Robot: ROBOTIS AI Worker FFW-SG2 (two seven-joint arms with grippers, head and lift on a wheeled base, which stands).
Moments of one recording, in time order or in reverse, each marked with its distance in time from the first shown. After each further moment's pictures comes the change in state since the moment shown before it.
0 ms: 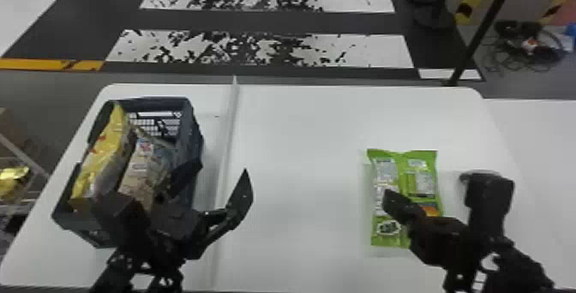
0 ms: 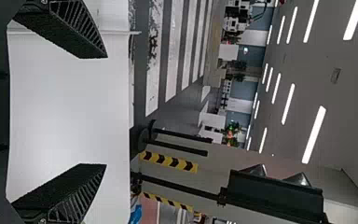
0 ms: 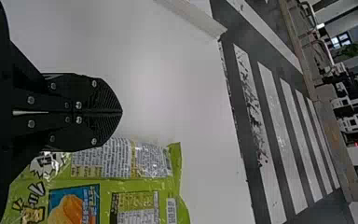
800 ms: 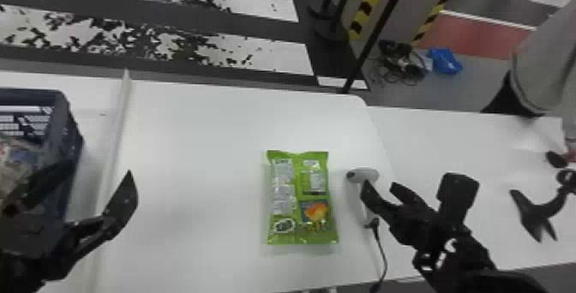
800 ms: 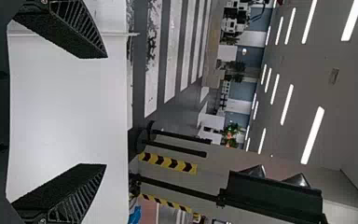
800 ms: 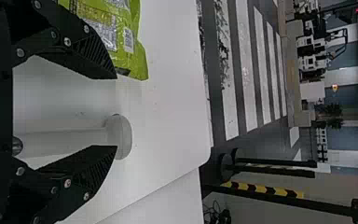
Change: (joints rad) left arm -0.012 0.001 0.004 0.009 0.003 0.000 0.002; right arm -0.009 -0.080 -0.301 0.144 0.051 -0.193 0.054
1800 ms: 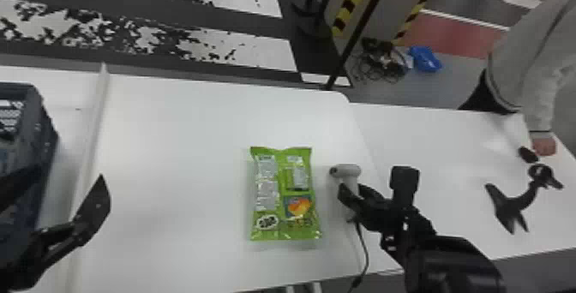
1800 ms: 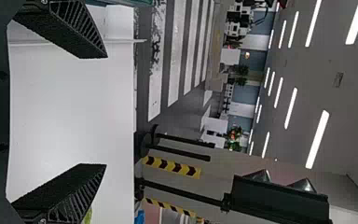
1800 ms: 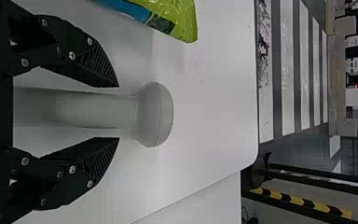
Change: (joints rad) left arm 0.011 0.002 0.008 0.028 0.000 -0.025 0.000; right arm -0.252 -0.095 0.069 0.468 0.106 -0.082 0.068
